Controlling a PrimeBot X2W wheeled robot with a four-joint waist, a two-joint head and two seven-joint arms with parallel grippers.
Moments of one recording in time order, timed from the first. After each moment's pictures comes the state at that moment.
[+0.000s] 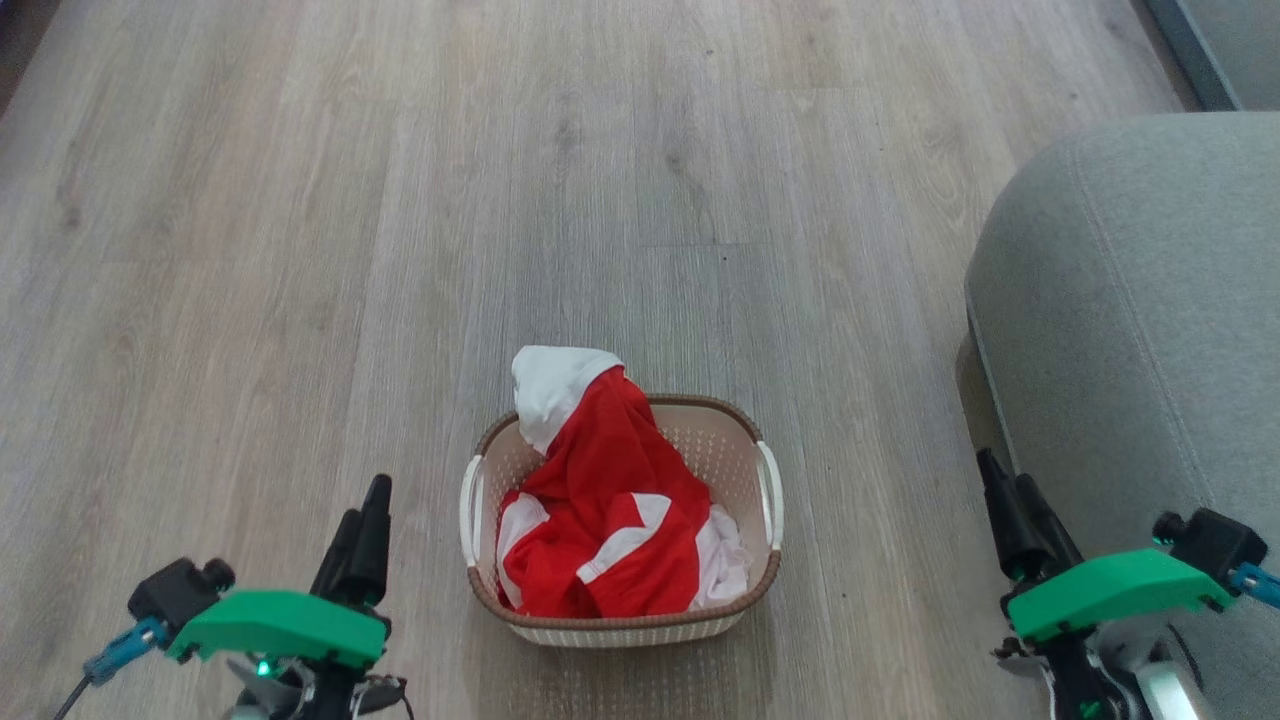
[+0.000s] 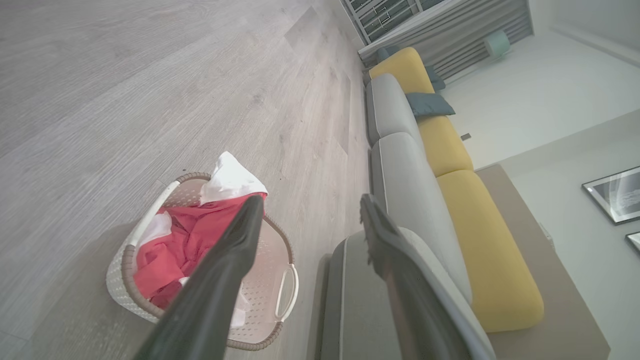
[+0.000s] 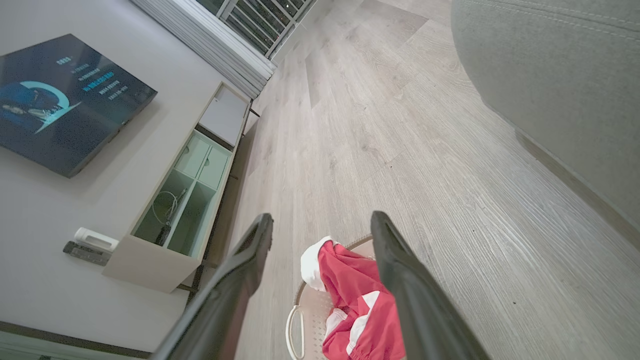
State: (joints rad) left arm -0.04 0.04 -0.04 0.32 -1.06 -0.10 -0.04; right arm -0.03 -0.09 0.01 0.31 0.94 0.13 -0.04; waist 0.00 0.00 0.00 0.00
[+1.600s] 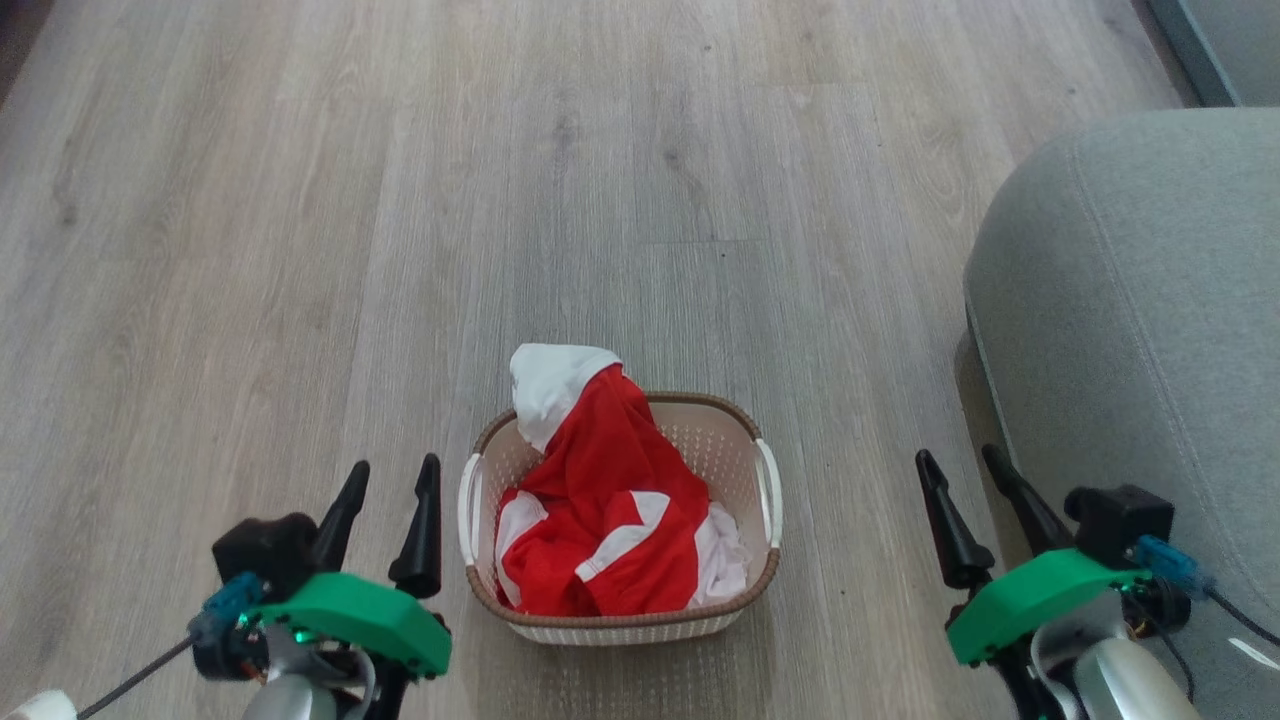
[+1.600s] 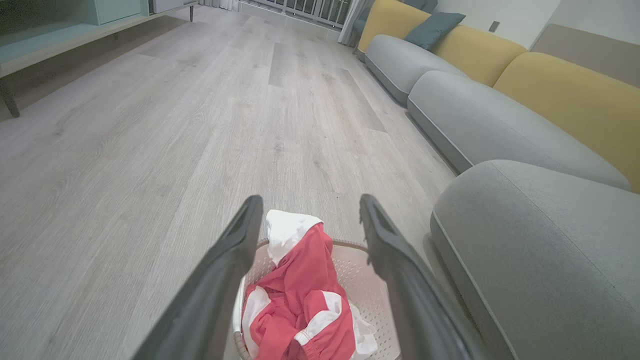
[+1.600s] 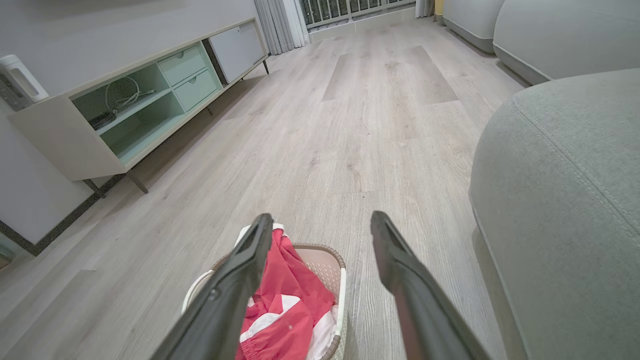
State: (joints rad) left arm -0.04 0.04 -0.10 0.26 -0.39 -0.06 -0.17; right arm -0.07 -0.13 0.13 0.35 0.42 0.13 -0.17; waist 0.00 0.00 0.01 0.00
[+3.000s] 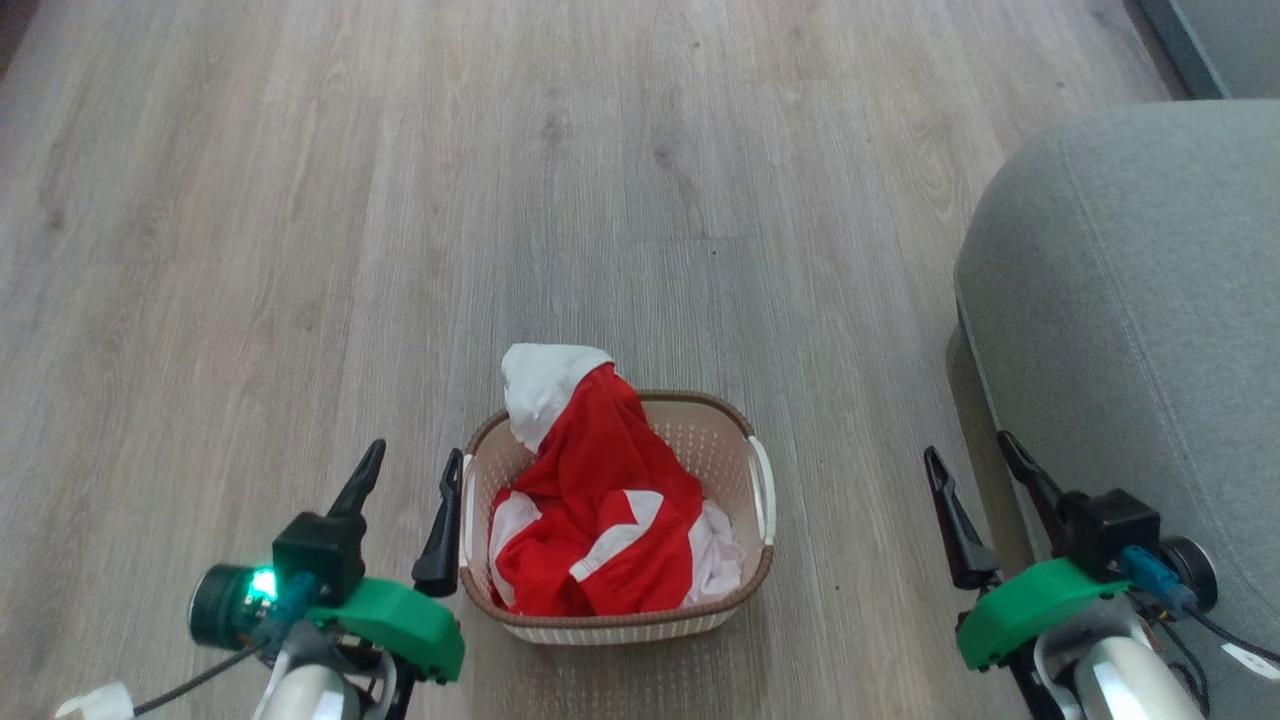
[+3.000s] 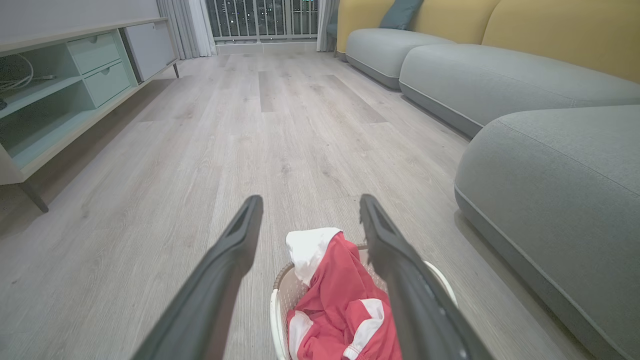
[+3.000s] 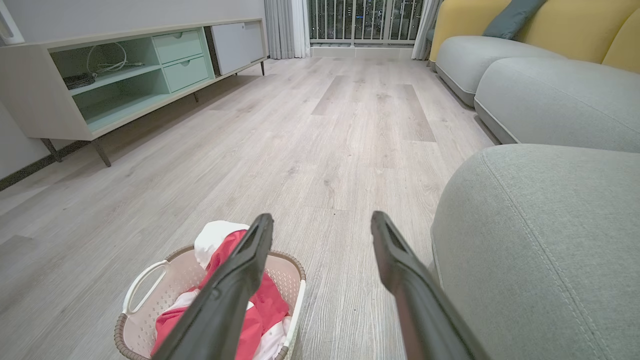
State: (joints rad) left arm -0.06 0.04 -0.12 0.26 -0.09 -0.06 -0.25; right arm -0.07 -0.13 0.09 0.35 0.16 0.13 -0.25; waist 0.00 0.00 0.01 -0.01
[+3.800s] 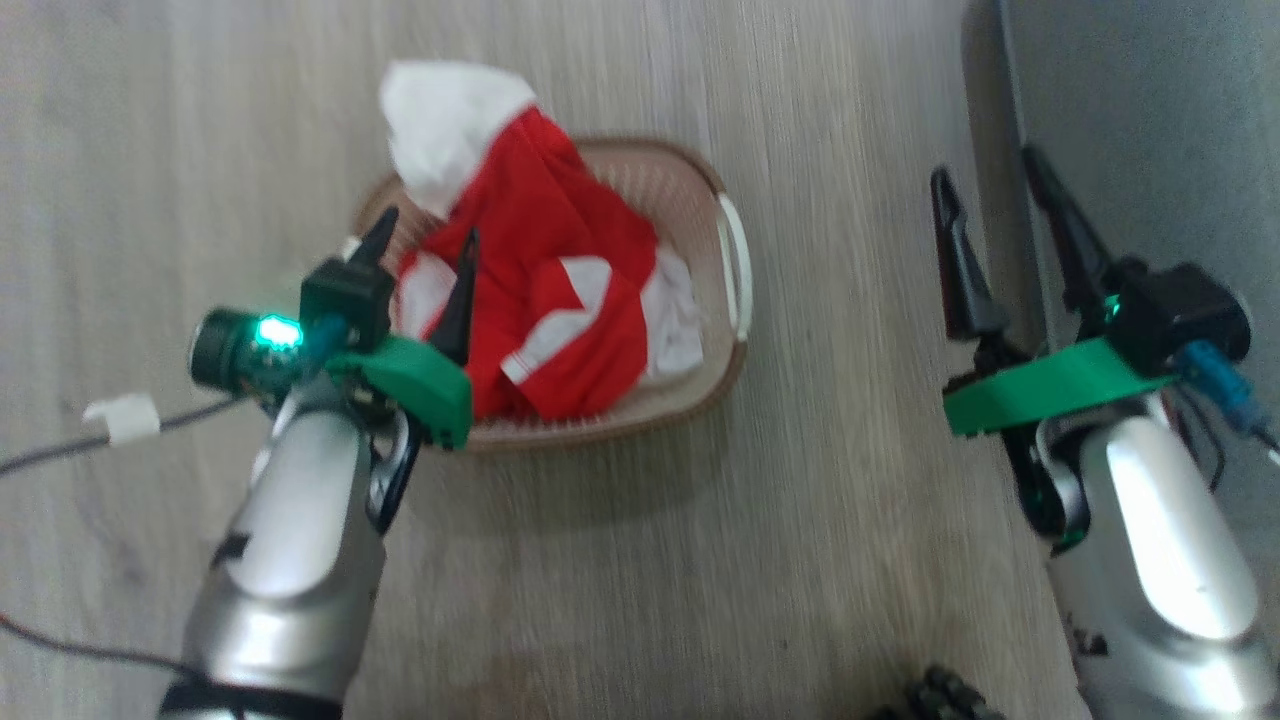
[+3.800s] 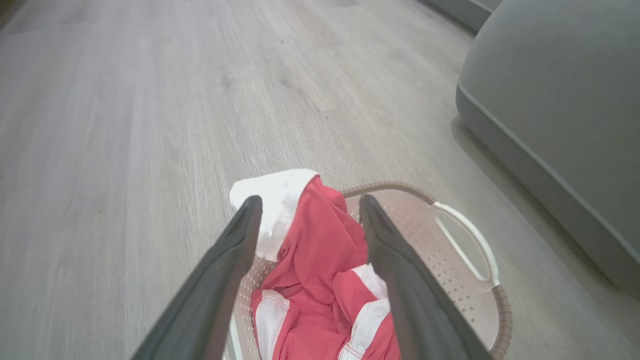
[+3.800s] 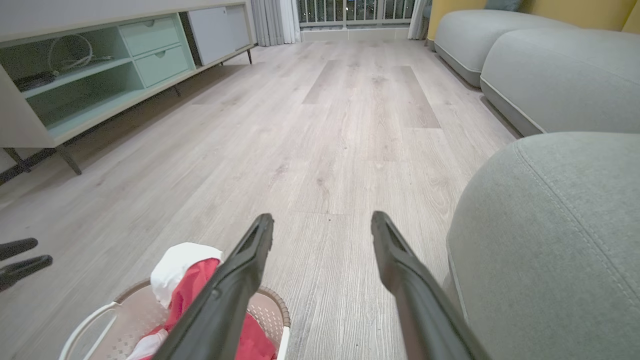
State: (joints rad) left arm -0.52 0.04 -0.18 0.55 -0.04 -0.07 -0.25; right arm -0.36 -0.10 0.09 0.20 0.16 0.13 -0.25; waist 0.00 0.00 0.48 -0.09
